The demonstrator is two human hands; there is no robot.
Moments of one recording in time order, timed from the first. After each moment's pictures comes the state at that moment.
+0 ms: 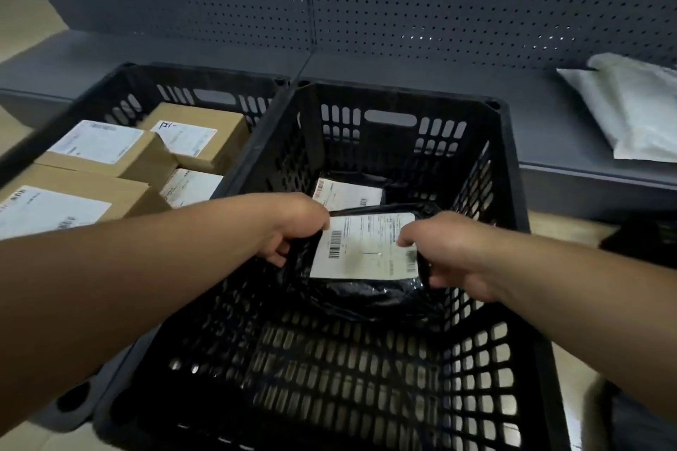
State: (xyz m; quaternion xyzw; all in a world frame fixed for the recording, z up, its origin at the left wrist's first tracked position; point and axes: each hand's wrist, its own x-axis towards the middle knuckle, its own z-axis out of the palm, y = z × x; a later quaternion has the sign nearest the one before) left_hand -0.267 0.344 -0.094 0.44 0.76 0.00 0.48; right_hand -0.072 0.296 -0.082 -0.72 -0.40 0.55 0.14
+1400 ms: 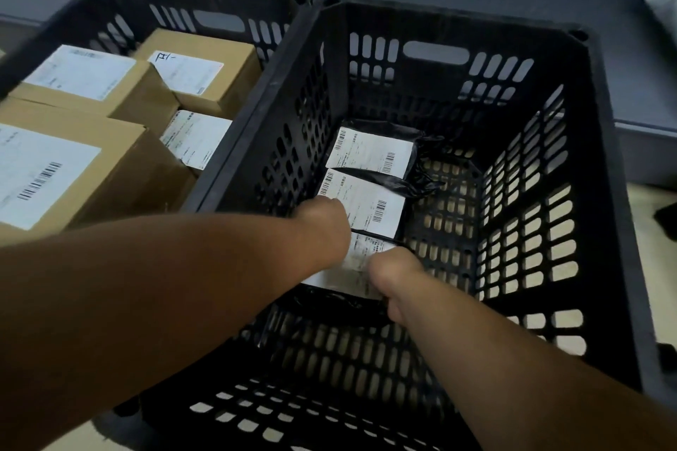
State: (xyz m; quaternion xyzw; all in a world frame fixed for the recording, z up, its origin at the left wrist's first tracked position) left_hand -0.270 0.332 -0.199 0.75 0.60 -0.25 0.10; right_hand -0.164 0.281 -0.219 -0.78 -0.27 0.56 0.11
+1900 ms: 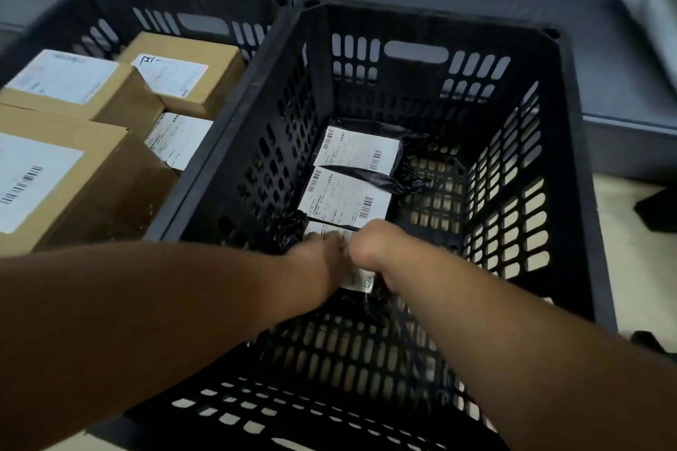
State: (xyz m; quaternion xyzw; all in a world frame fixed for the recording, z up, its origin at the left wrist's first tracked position) left_hand -0.258 0.291 -0.230 0.84 0.31 -0.44 -0.05; right_hand -0.155 0.302 -0.164 -0.69 -0.54 0.48 -0.08
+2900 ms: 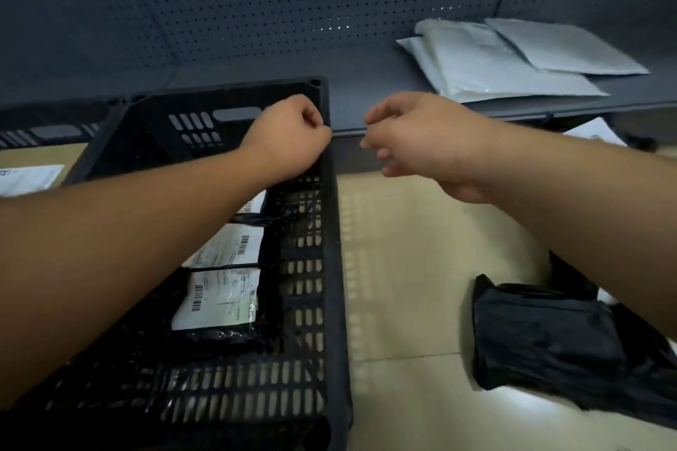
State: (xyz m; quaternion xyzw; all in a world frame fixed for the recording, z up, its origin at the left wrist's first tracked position) left_hand -0.064 0.356 -0.058 0.78 0.55 0.21 0.21; right_hand 0.094 0.236 0.002 -0.69 -0.49 0.42 0.33
